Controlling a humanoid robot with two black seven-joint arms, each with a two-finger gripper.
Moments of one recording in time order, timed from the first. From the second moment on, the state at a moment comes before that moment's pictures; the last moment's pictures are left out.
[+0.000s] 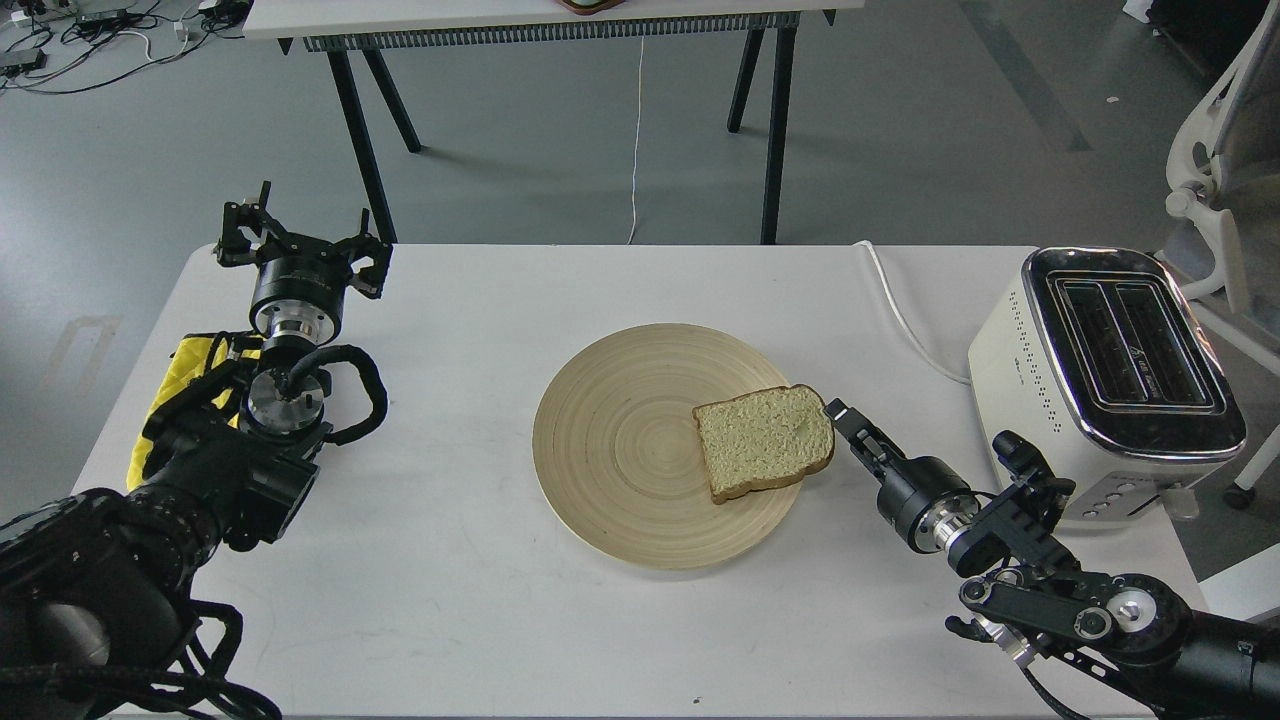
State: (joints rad) left arm -0.82 0.07 -0.58 -0.23 -0.67 -0.49 -0.39; right arm 0.58 -0.41 0.06 1.08 -0.74 -0.49 0.32
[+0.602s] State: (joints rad) left arm -0.82 0.07 -0.58 -0.23 -0.67 -0.49 -0.39; right arm 0.58 -0.41 0.10 1.11 -0.73 -0.49 0.34
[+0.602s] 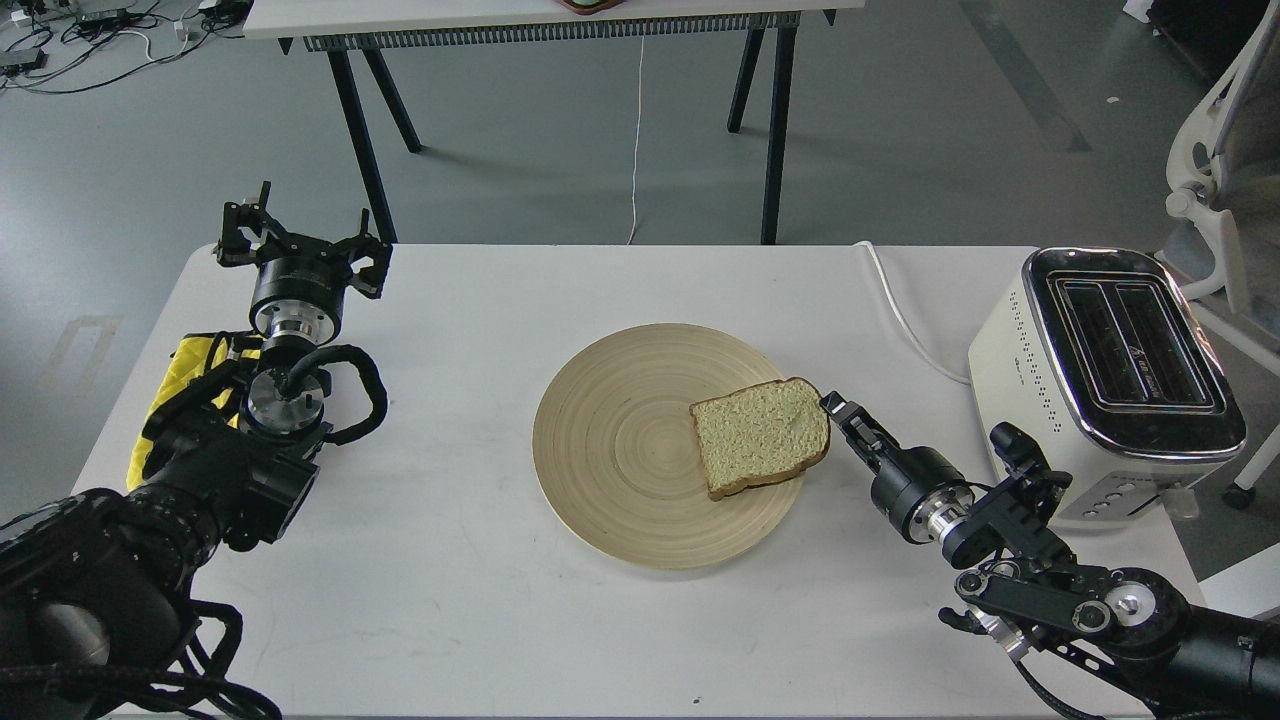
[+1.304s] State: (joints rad) left arm -0.82 0.07 -0.58 -0.23 -0.67 -0.49 -0.39; right arm 0.68 -0.86 0.29 1.42 -0.72 -0.49 0.34
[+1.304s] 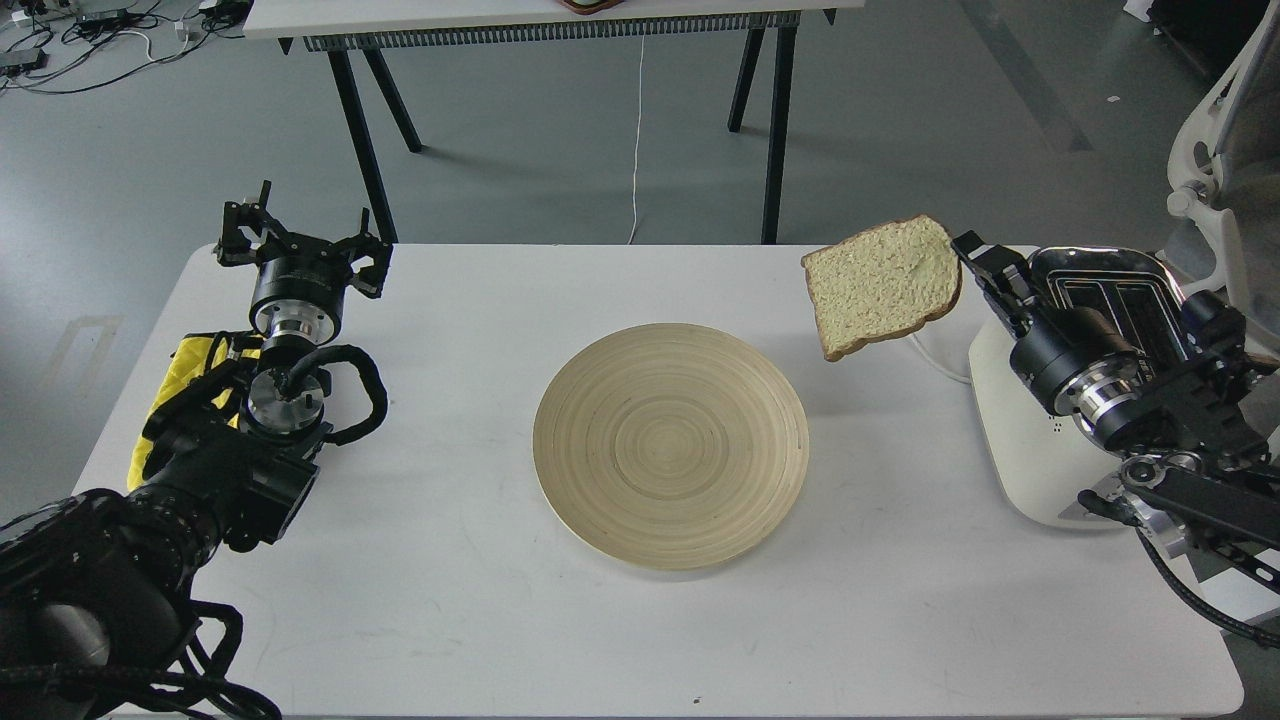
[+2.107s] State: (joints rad) left arm -0.82 0.07 -0.58 -0.23 -0.67 -0.49 -0.39; right arm 0.65 -1.44 0.24 1.54 -0.72 -0.49 0.40
